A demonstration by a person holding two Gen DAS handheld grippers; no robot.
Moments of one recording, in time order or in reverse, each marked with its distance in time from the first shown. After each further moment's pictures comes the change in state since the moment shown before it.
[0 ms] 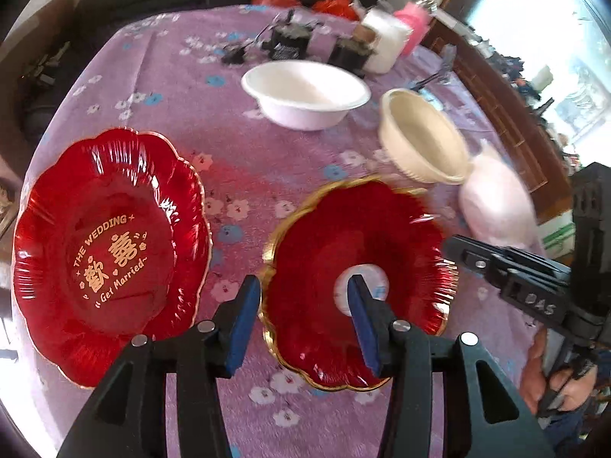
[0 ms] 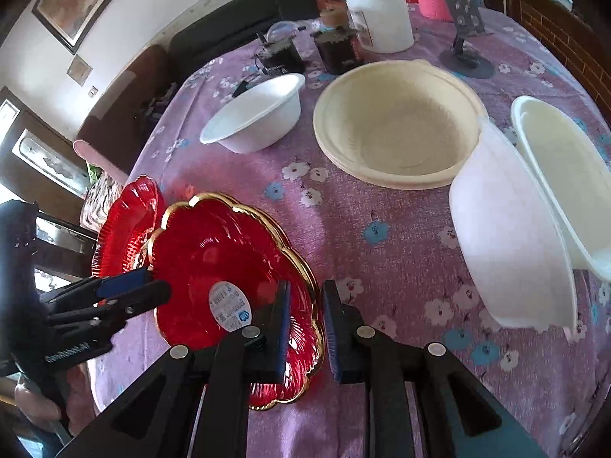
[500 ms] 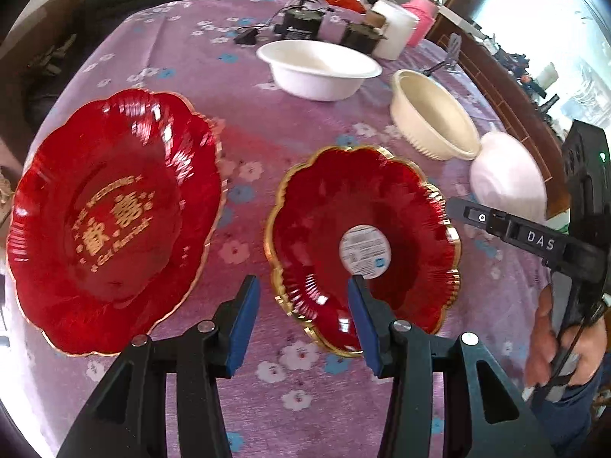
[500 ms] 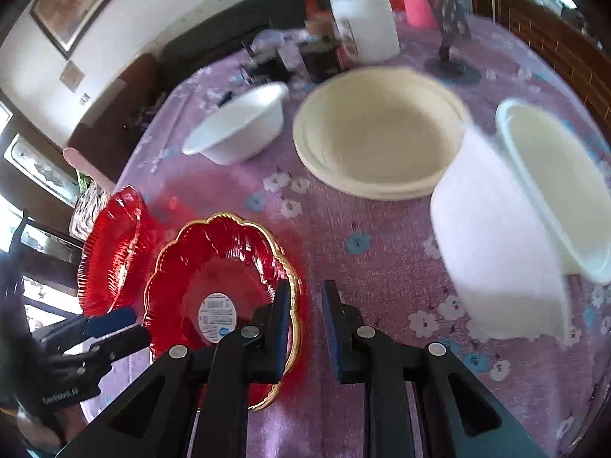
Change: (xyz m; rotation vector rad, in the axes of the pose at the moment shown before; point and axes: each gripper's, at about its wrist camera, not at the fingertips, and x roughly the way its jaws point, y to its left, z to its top) left arm 0.014 0.012 -0.030 -0.028 0.011 0.037; right arm 0.022 -0.022 0.005 0.061 0.032 0.006
